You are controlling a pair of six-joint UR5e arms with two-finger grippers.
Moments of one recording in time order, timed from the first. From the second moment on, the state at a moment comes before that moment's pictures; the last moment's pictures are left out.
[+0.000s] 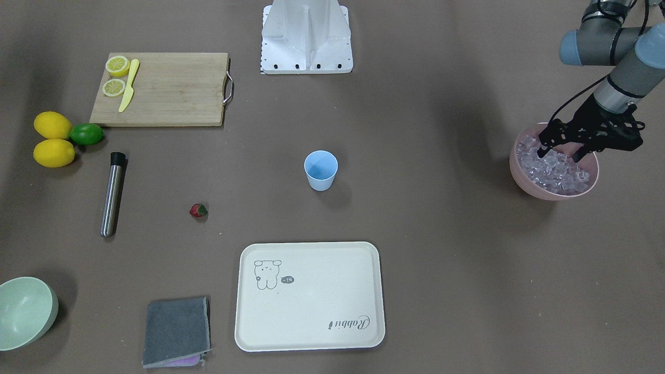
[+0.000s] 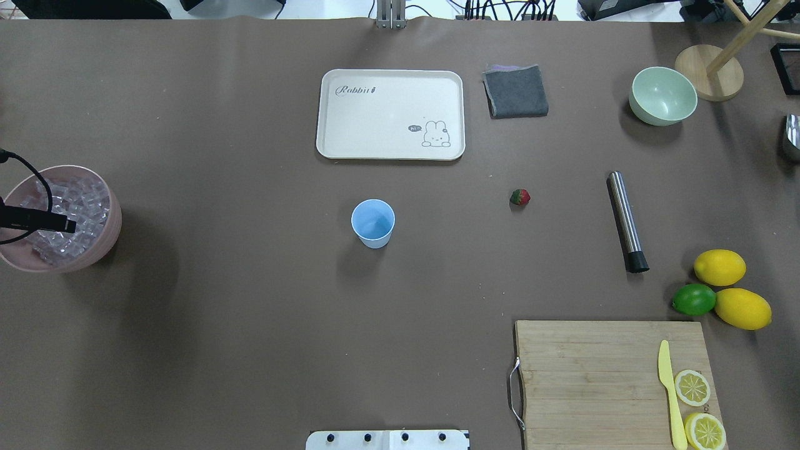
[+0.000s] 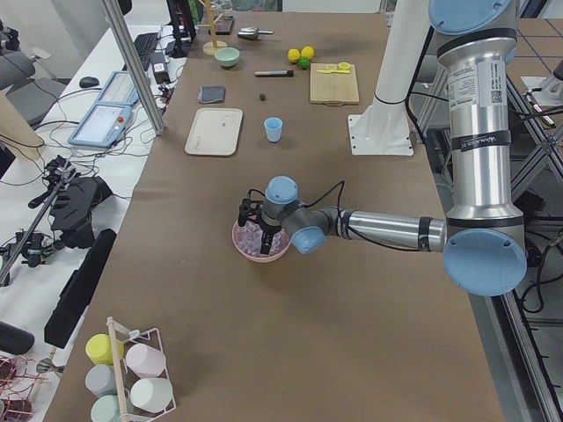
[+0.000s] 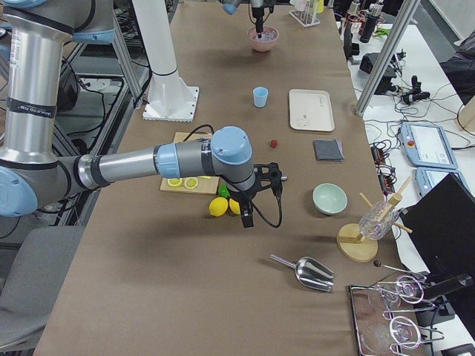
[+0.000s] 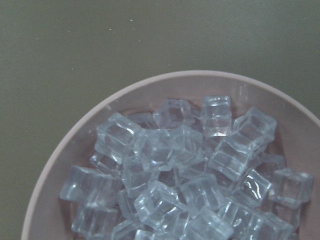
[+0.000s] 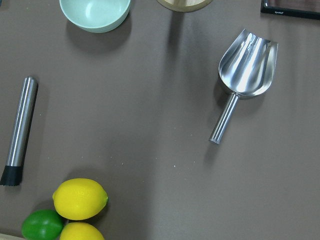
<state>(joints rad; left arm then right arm) -0.97 -1.44 -1.69 -2.38 -2.12 -0.82 1.64 -1.78 1.99 -1.64 2.40 -0.08</state>
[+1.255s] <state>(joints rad) -0.96 -1.44 -1.68 -2.38 -2.10 -0.81 1.64 -1.78 1.99 -1.64 2.40 -0.09</state>
